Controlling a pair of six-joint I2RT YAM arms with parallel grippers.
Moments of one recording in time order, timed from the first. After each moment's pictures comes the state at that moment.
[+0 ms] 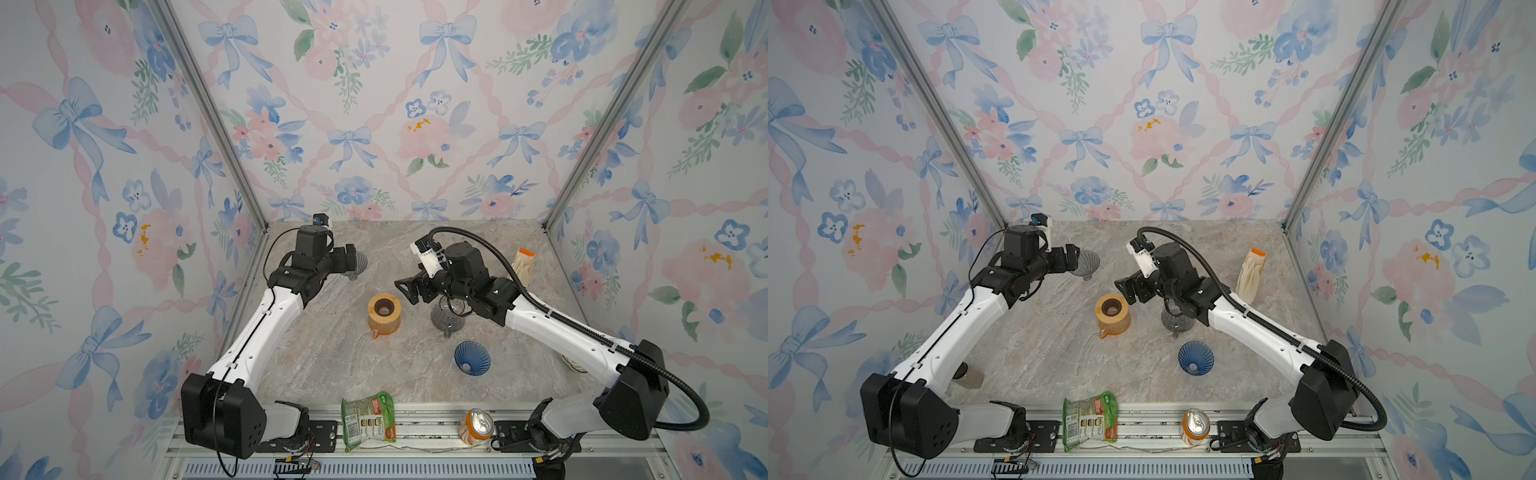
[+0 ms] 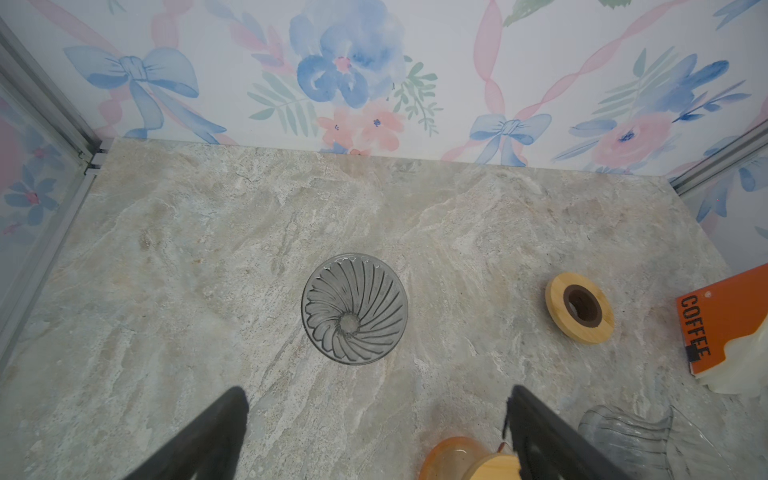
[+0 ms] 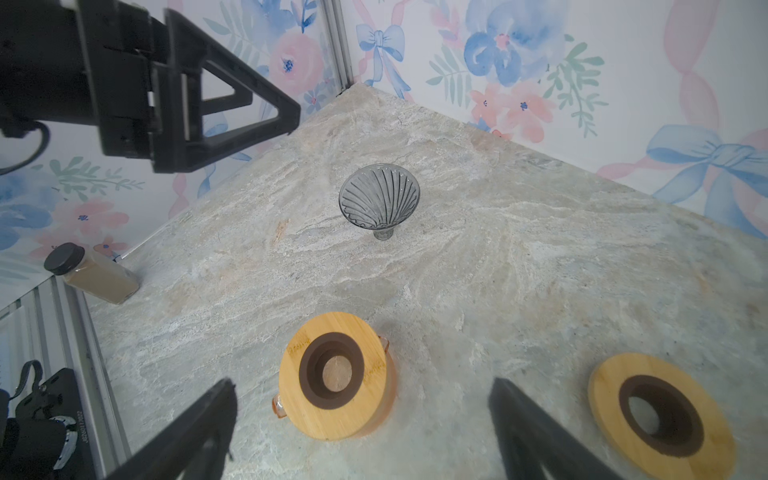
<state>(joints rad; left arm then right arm) -0.22 1.35 1.20 -0.44 -0.02 -0.24 0.76 1.44 1.22 -0.26 -0.11 0.09</state>
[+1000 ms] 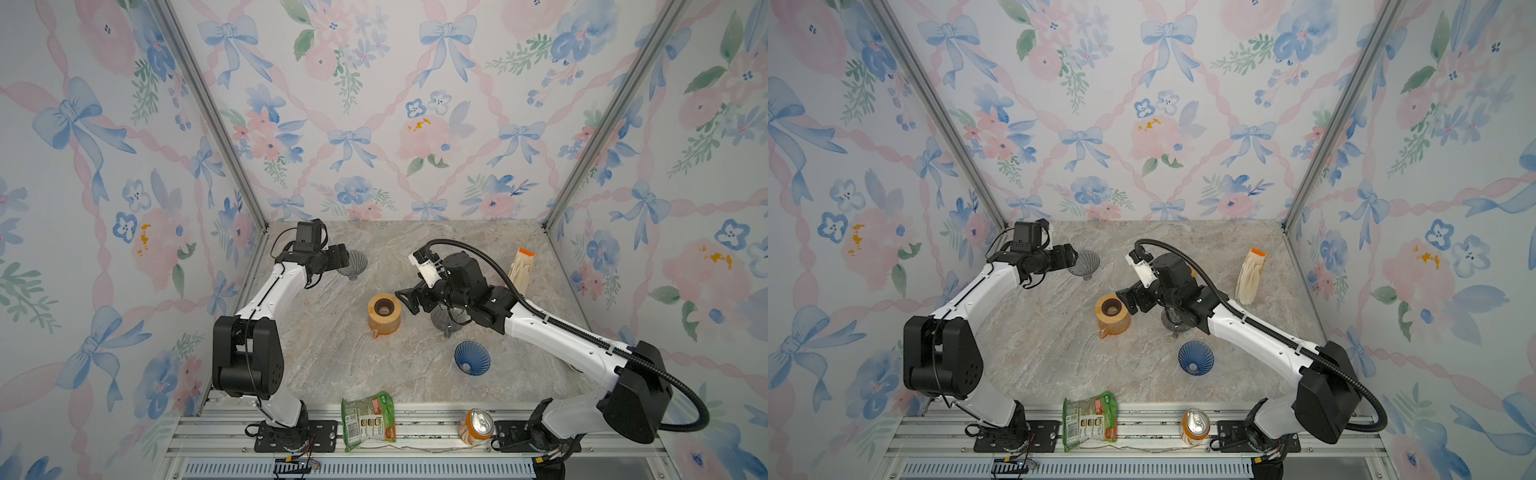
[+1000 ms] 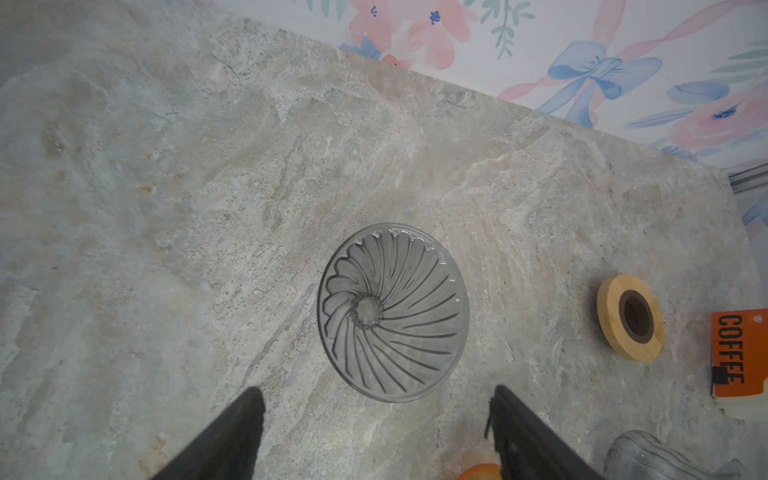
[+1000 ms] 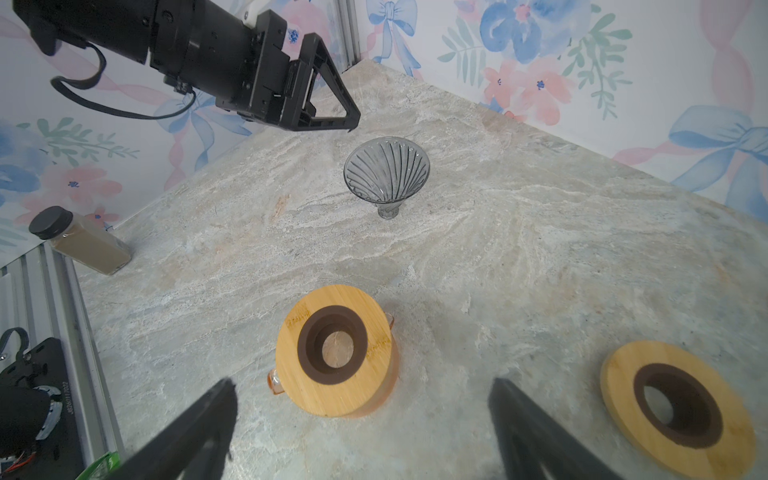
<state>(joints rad) -0.09 1.63 1.28 -0.44 0.14 -0.30 0.78 1.44 1.14 -0.22 -0.12 0.07</state>
